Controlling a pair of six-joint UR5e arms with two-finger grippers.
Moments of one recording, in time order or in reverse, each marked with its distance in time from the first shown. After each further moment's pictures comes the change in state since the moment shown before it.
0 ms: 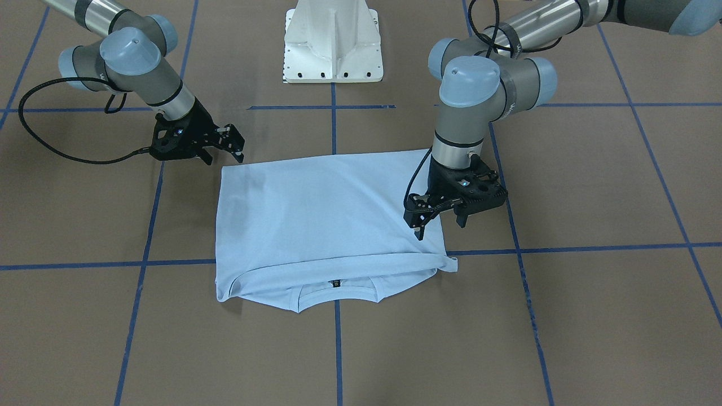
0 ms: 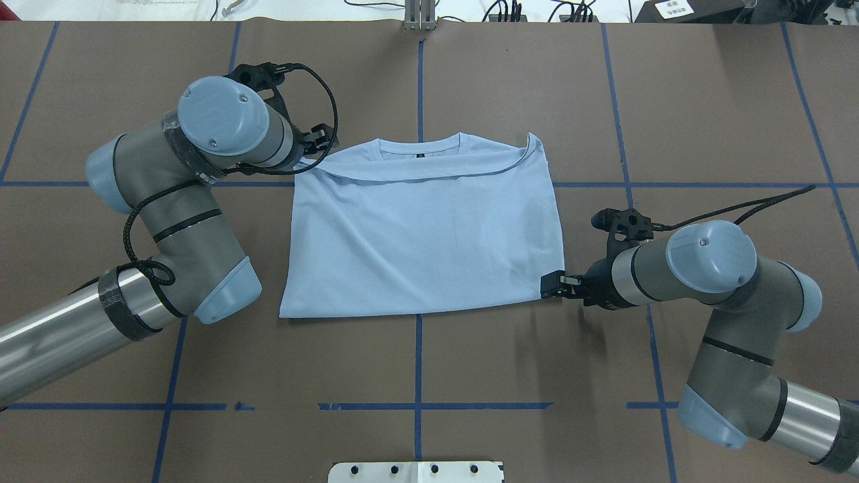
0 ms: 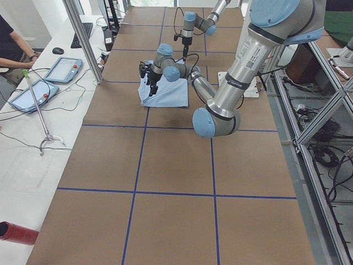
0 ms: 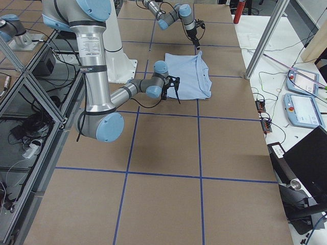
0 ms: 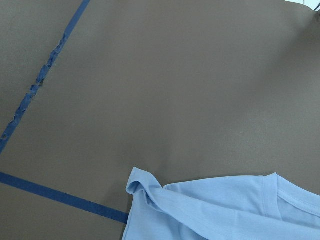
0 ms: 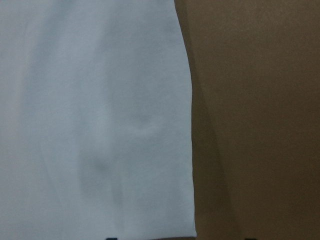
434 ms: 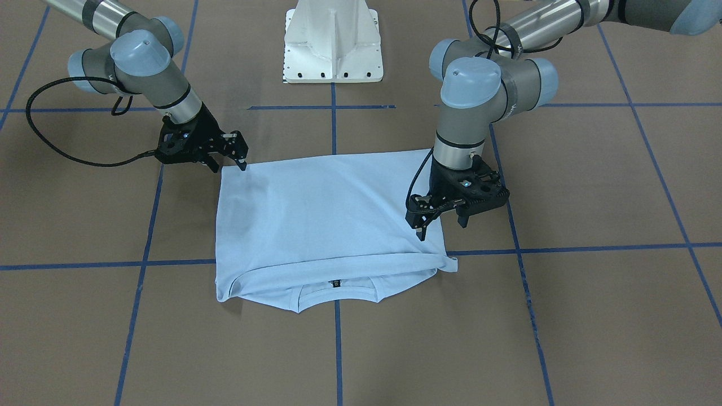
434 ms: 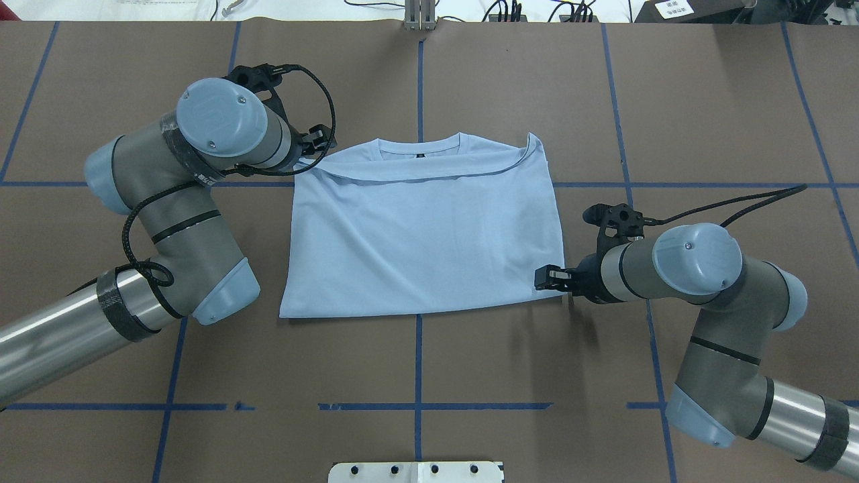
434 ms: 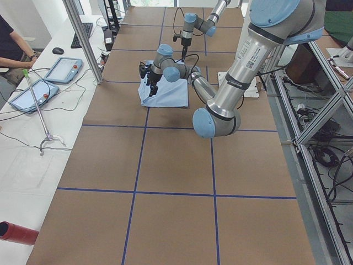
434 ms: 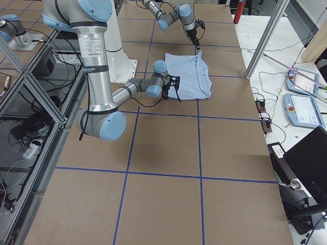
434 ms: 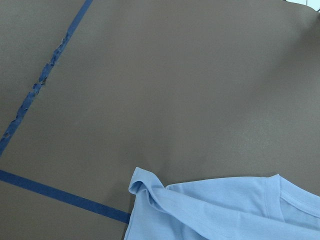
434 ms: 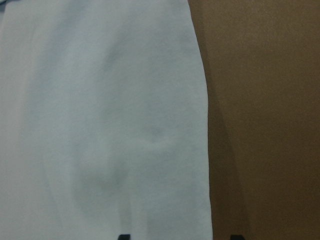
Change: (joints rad) left arm 0.000 0.008 0.000 -0.001 0.003 -0.009; right arm -0.007 0.032 -0.023 -0.001 -0.059 -0.008
